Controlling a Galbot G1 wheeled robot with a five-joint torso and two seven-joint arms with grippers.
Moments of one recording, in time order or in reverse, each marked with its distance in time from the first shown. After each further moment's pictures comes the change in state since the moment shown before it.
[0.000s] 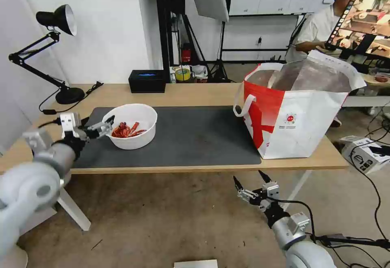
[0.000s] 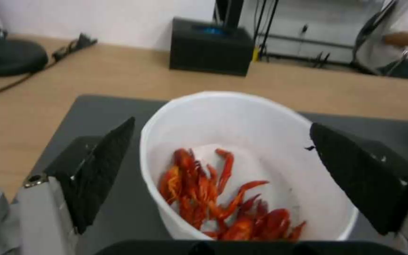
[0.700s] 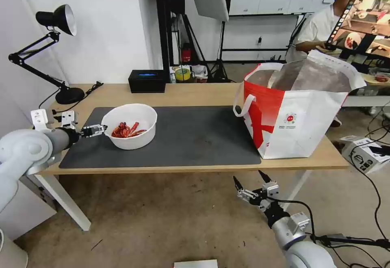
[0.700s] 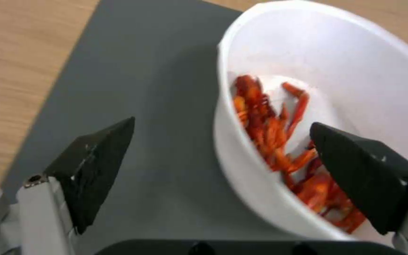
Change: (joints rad) left arm -0.286 -0.008 0.165 0.226 -0.296 0.289 -0.165; right arm 0.000 0.000 0.000 0.000 0.000 -0.001 0.000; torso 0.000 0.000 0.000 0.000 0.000
